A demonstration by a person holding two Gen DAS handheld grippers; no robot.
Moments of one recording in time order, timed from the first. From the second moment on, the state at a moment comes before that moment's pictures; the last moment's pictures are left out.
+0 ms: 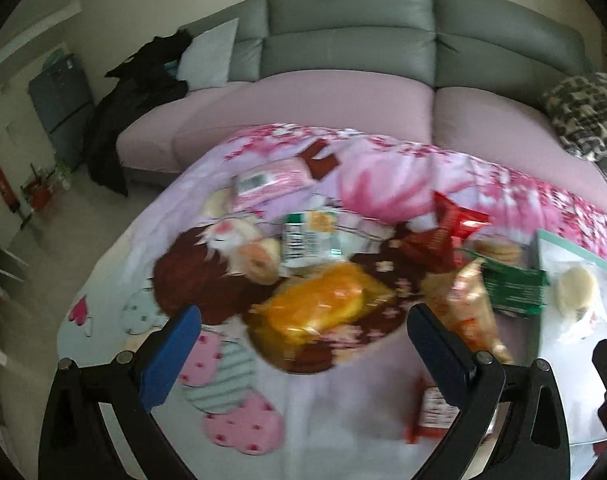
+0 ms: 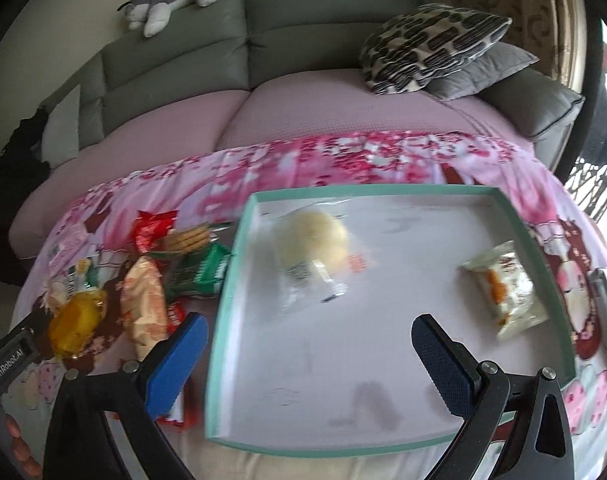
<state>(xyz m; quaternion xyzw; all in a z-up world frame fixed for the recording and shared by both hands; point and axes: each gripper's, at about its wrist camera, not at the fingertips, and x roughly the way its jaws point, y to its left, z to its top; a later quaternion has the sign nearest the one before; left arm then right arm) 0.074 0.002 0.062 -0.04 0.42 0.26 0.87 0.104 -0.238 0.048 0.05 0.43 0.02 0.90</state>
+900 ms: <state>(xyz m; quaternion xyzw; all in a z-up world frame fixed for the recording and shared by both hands) 0.070 0.059 0.020 -0.11 0.50 0.18 0.84 0.087 -0.123 0.020 -0.03 0.49 0.14 0.86</state>
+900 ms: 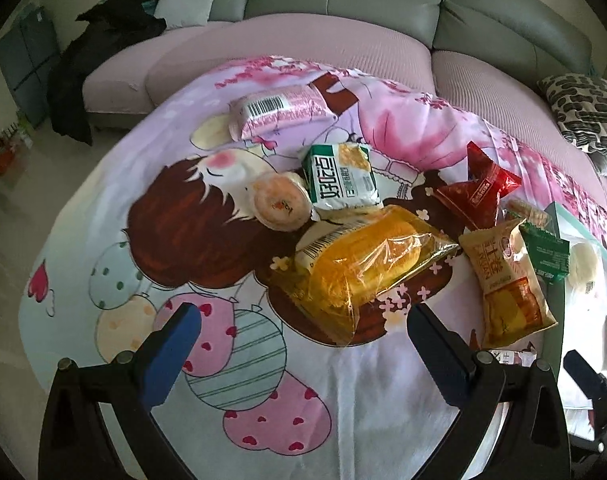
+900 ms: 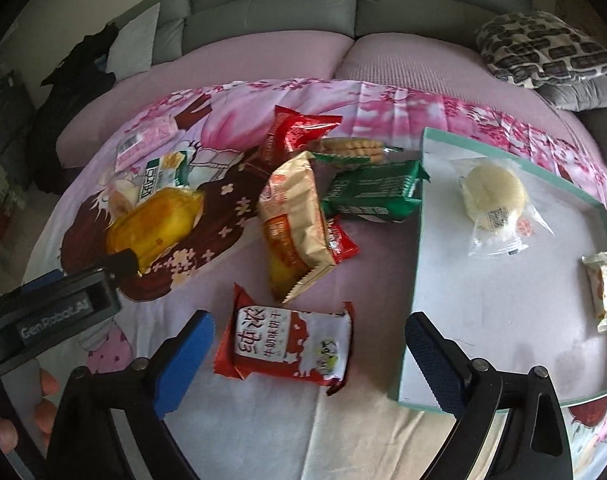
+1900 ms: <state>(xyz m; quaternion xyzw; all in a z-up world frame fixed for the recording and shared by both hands) 0.080 0.054 0.010 -0.10 0.50 0.18 0.84 0.093 -0.110 -0.003 -0.03 0.51 0.15 0.85</state>
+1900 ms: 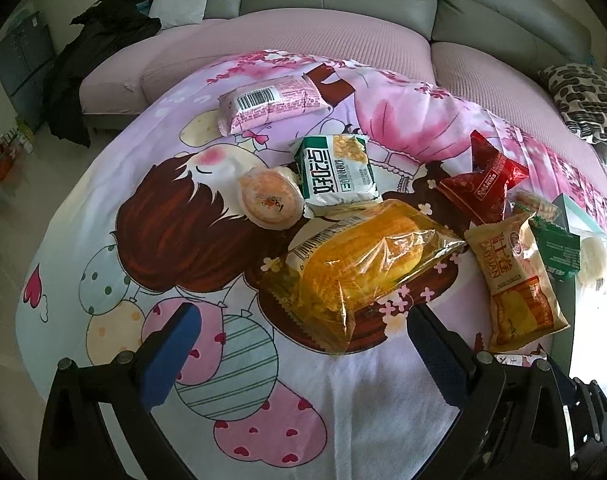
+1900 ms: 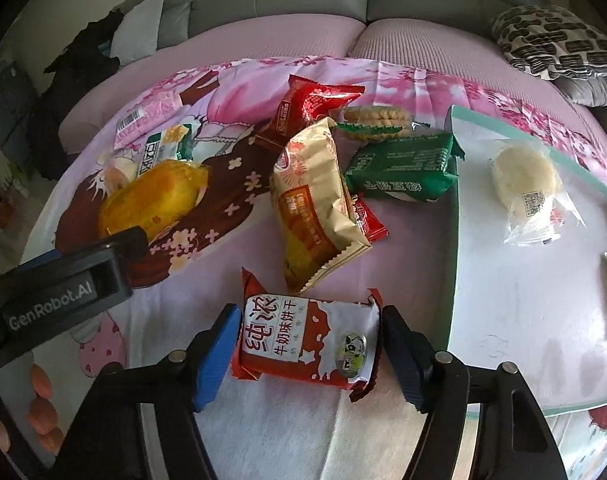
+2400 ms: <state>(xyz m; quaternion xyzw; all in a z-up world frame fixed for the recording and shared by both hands) 0.081 0.054 0.009 -0.10 0.50 0.18 0.84 0.090 -0.120 0.003 -0.01 0.50 0.15 0.85</state>
